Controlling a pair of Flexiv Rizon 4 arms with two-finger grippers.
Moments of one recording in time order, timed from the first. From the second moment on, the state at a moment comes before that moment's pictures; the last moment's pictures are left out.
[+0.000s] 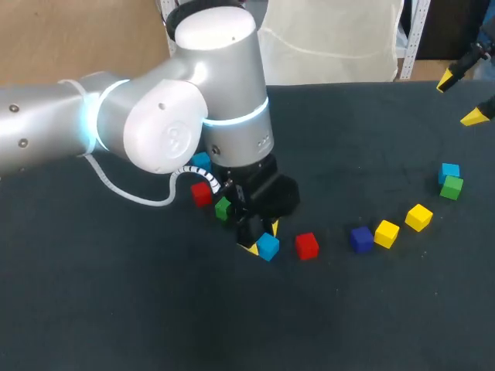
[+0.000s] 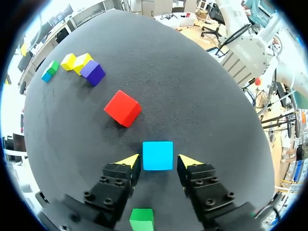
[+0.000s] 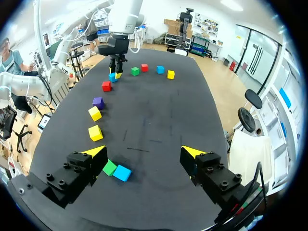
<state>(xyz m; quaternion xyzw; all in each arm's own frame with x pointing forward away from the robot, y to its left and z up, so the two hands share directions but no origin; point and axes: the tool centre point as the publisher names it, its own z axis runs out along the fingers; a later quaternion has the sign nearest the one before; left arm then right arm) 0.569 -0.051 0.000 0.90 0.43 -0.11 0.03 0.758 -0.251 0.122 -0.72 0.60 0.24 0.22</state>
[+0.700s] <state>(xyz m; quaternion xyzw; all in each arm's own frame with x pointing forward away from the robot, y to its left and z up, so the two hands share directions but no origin) 0.596 -0.068 0.020 0.81 0.57 -0.15 0.06 0.758 -0.251 0.122 -0.72 0.60 0.24 0.22</state>
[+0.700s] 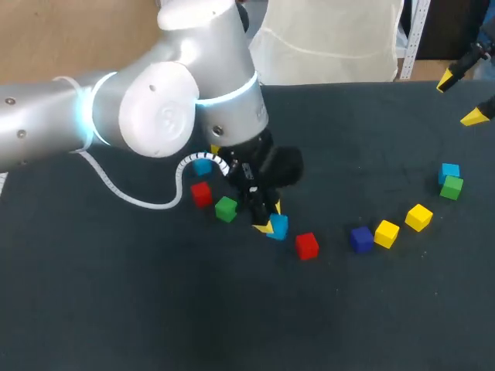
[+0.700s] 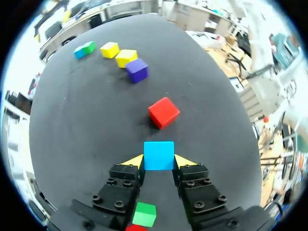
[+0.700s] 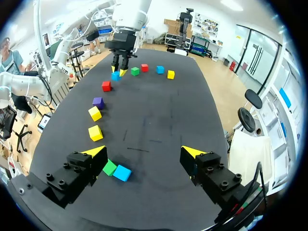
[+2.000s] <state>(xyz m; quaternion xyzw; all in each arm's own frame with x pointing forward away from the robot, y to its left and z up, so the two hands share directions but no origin) 0.682 -0.080 0.014 0.70 0.70 -0.13 0.03 0.758 -0.251 0.122 -0.72 0.60 0.24 0.22</state>
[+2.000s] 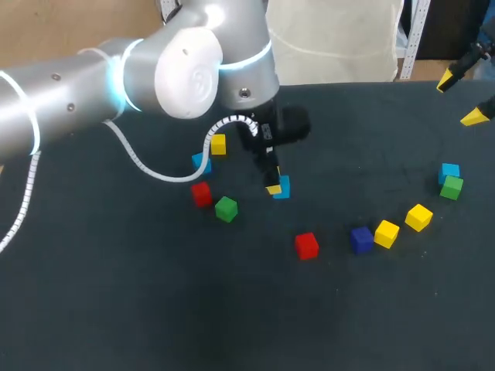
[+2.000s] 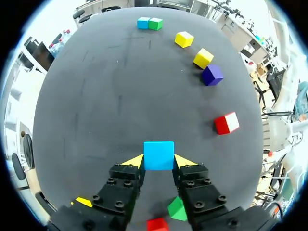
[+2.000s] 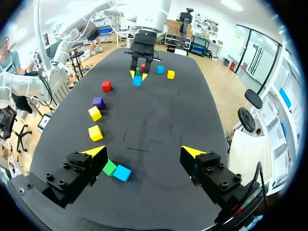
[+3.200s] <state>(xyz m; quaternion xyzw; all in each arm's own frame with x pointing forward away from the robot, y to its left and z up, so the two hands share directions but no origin) 0.700 -0.074 0.000 0.70 0.70 -0.14 0.03 0.758 -0.251 0.122 -0.72 0.60 0.24 0.22</state>
